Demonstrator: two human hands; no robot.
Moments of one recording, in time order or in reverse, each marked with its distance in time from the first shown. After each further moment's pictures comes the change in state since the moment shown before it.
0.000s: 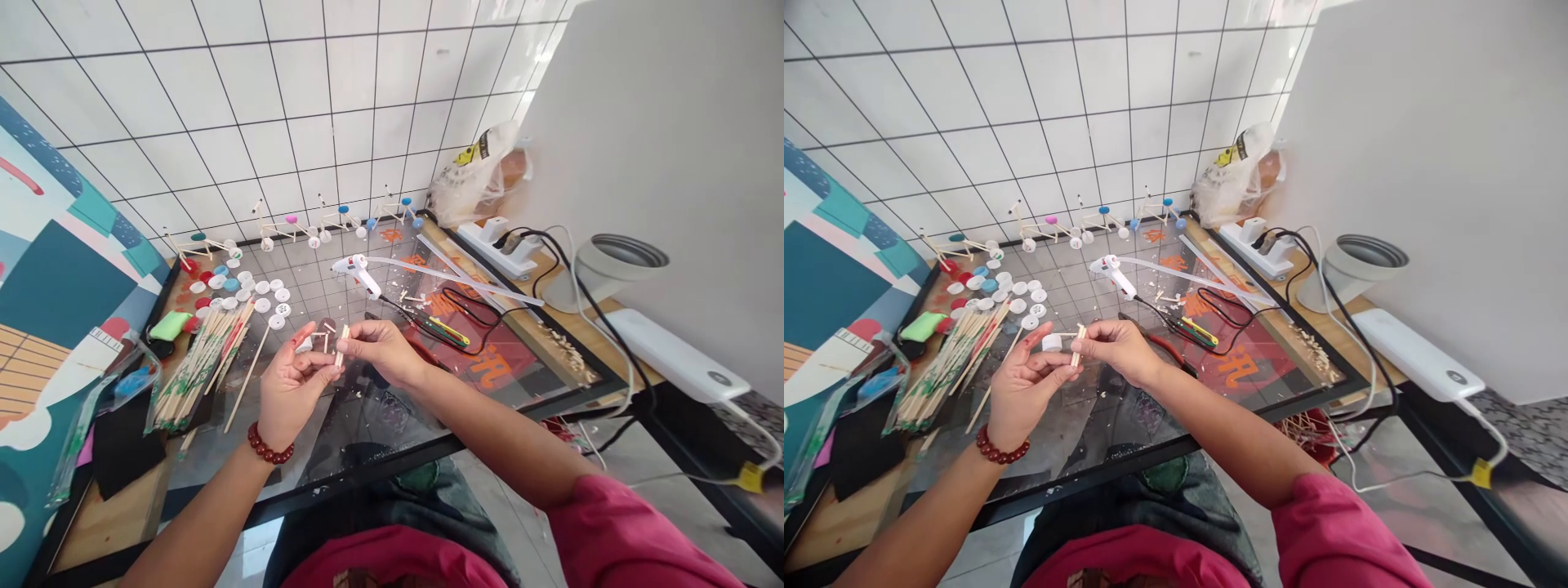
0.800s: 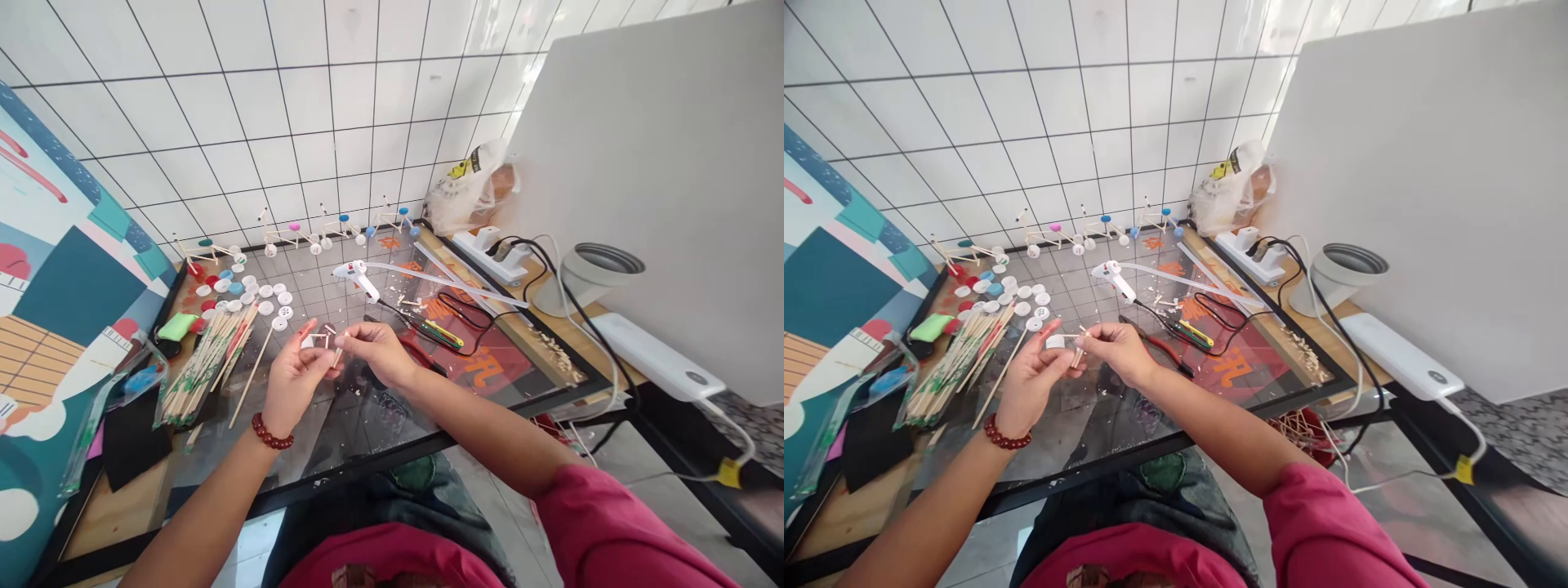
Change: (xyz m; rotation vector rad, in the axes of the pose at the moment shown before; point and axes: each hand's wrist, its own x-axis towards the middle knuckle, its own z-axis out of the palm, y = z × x) left_hand 0.006 0.001 -0.005 -0.042 -0.078 -0.108; right_hand -0.001 0.005 0.008 -0.007 0.130 -0.017
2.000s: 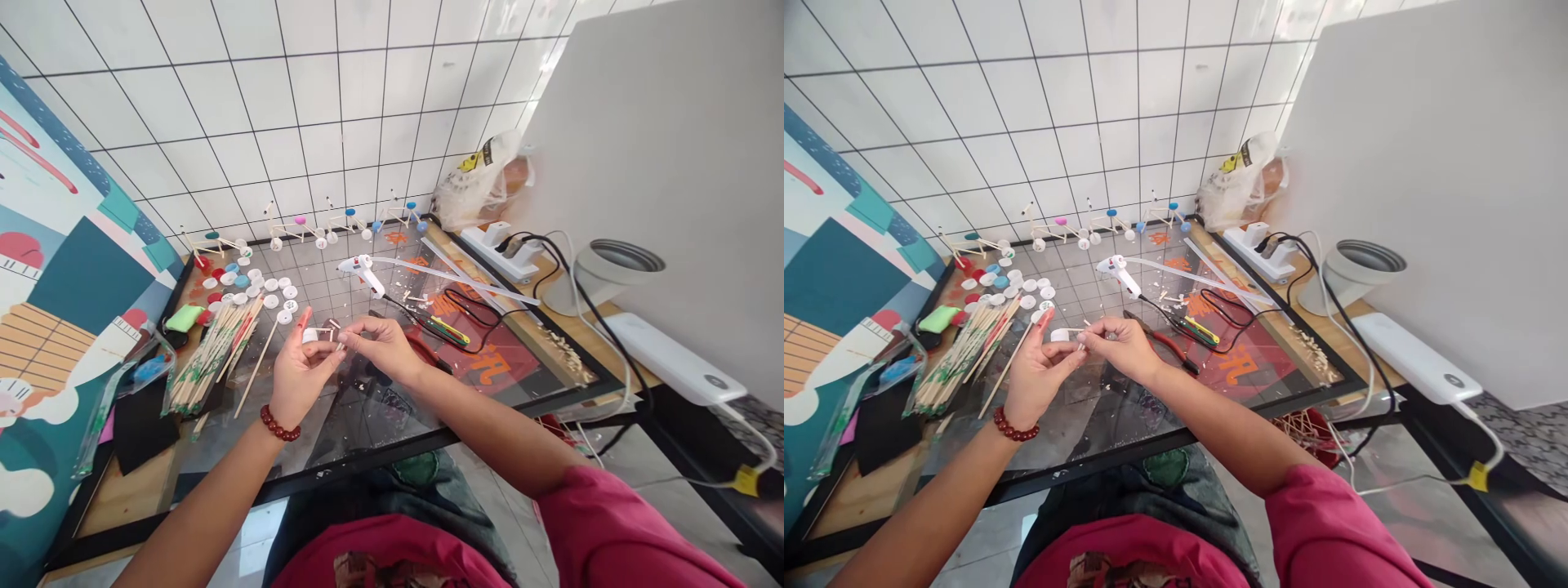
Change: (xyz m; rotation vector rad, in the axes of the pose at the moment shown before) left_hand -0.002 -0.002 0.005 0.103 0.061 0.058; right_hand 0.002 0.004 -0.005 -0.368 -0.031 -0.169
